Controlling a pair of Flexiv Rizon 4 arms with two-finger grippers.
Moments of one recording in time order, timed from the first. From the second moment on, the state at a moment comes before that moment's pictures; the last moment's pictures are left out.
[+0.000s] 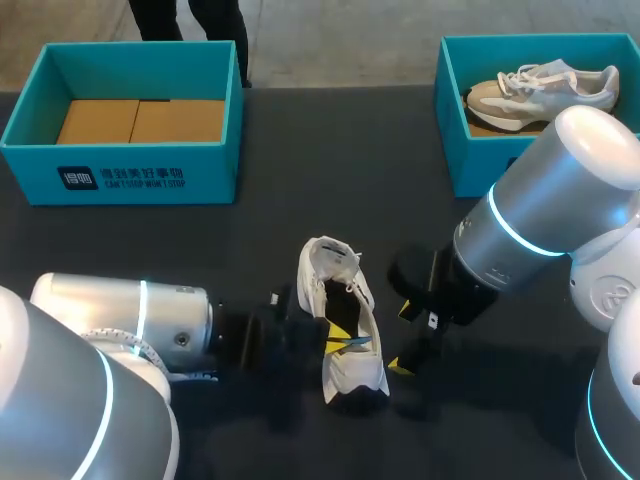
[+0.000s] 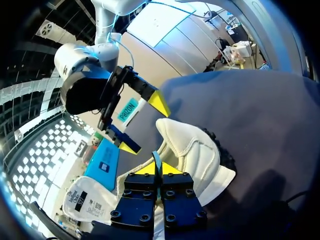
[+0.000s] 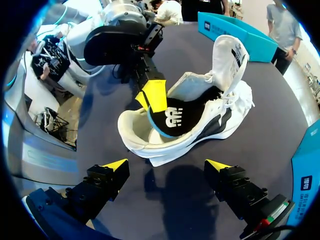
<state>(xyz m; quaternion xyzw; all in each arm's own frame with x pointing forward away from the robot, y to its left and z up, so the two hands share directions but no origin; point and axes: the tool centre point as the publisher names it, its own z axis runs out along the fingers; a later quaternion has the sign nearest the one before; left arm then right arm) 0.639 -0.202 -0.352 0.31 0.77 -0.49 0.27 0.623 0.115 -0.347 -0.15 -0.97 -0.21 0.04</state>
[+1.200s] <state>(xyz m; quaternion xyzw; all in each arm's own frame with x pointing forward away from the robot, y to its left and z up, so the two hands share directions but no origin) 0.622 -0.181 -0.321 0.35 0.76 -0.48 0.26 0.623 0.115 -0.347 -0.15 -0.97 -0.21 0.04</state>
